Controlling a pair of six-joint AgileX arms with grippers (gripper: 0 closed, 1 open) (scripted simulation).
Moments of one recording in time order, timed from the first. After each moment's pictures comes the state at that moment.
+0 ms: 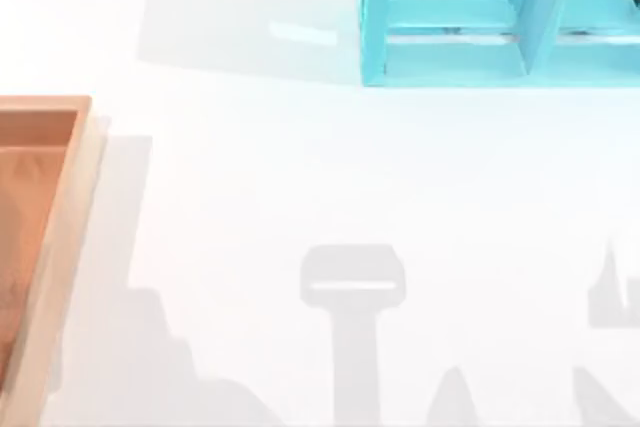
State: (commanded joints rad) left arm 0.30 1.56 0.88 -0.90 0.00 0.32; right arm 0.00 0.00 0.00 0.00 0.00 0.00
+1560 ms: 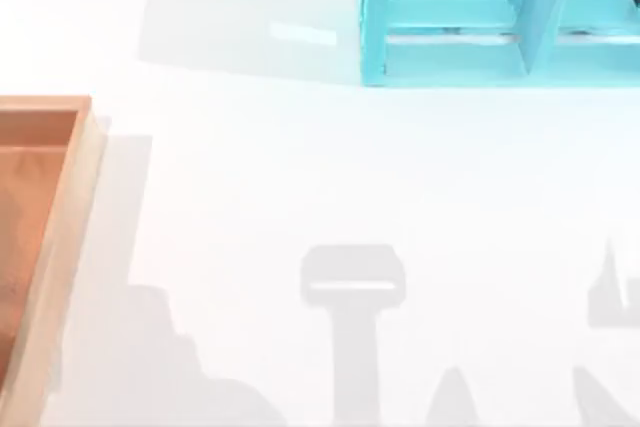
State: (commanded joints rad) left arm 0.29 1.55 0.91 -0.90 0.00 0.29; right arm 0.00 0.00 0.00 0.00 0.00 0.00
